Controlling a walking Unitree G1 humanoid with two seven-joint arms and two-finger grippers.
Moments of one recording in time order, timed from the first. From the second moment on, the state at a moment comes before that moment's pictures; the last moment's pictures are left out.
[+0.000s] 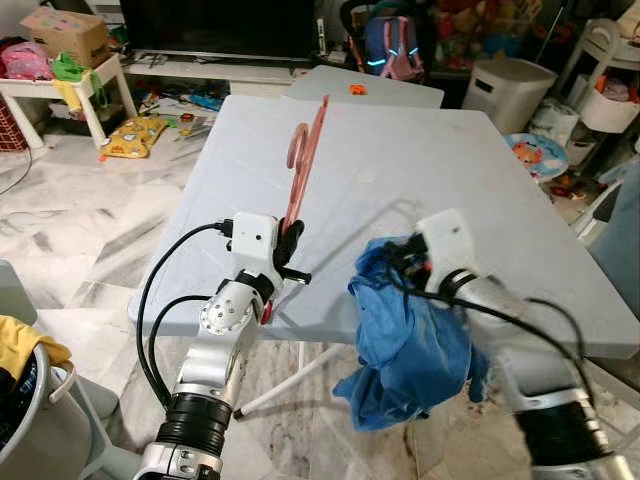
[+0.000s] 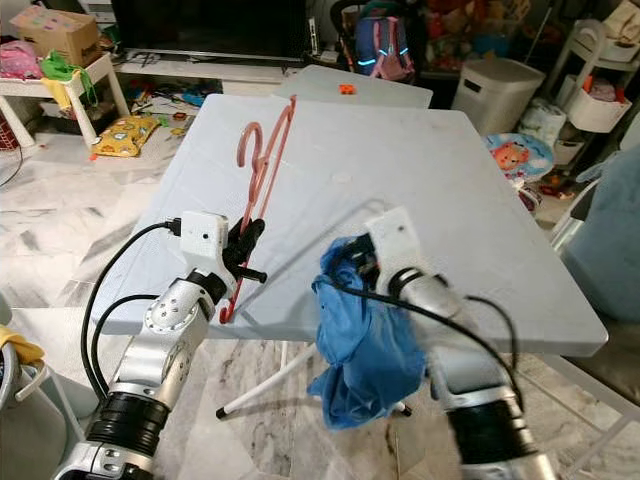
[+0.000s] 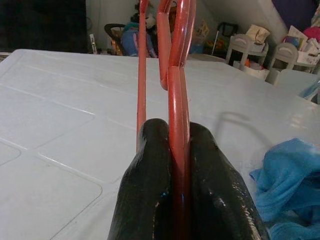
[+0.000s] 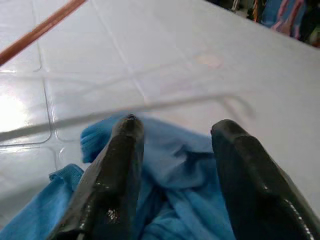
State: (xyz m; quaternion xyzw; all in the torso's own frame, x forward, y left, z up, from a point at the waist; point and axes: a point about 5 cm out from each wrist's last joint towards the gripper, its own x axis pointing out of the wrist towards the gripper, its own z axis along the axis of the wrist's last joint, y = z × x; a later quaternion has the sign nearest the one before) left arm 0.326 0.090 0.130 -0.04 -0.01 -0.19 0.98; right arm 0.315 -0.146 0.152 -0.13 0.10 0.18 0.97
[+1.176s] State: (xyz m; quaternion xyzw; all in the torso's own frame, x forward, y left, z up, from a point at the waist) left arm 0.331 0.096 0.128 -0.03 0.00 -0.19 0.98; right arm 0.220 -0.176 0.146 -0.03 0.19 0.22 0.96
